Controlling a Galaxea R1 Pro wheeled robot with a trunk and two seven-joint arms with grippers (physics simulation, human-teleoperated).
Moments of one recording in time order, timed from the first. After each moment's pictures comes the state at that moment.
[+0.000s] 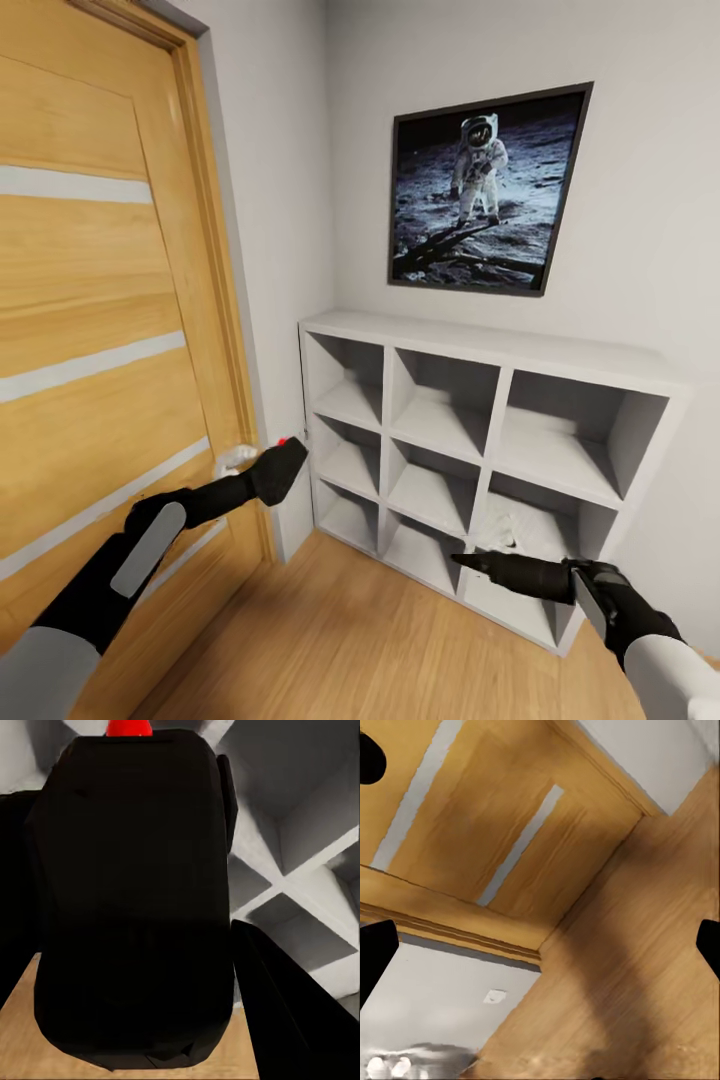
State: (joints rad) left arm -0.60 0.26 -0.24 -1.13 0.90 0.60 -0.14; right arm -0.65 -0.22 -0.21 -0.48 -0.02 0.54 1.11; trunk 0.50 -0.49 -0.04
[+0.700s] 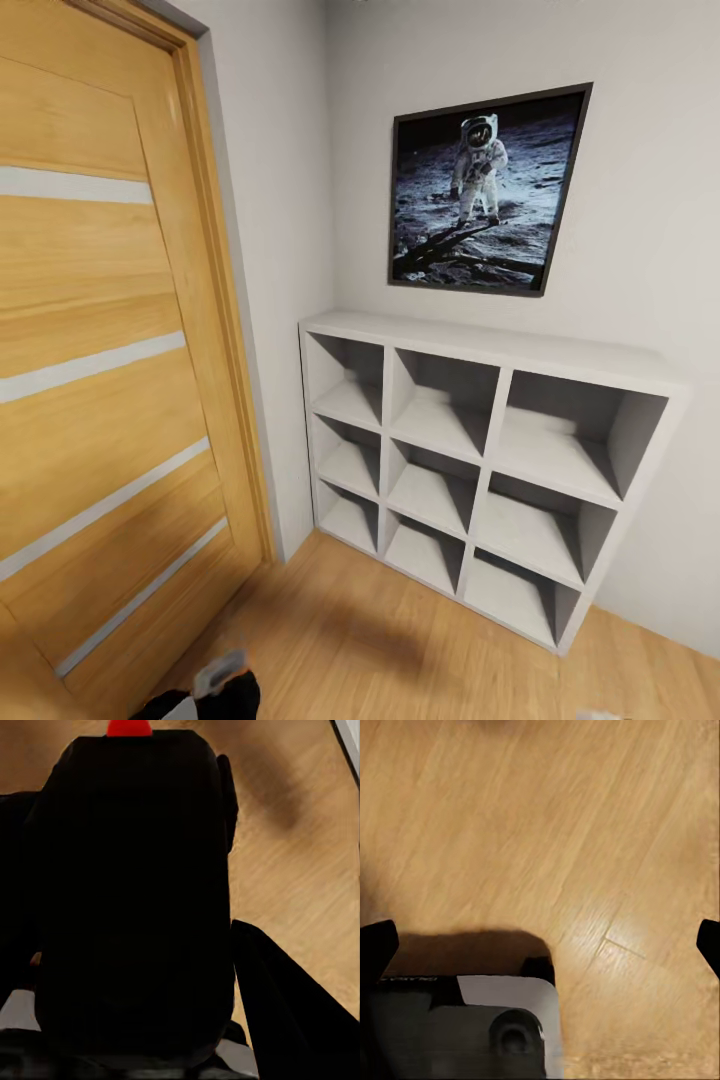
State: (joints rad) left arm -0.54 0.06 -0.26 -0.05 0.77 0.22 -0.11; right arm -0.48 -0.26 -0.20 0.03 0.13 0.11 0.34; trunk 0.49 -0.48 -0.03
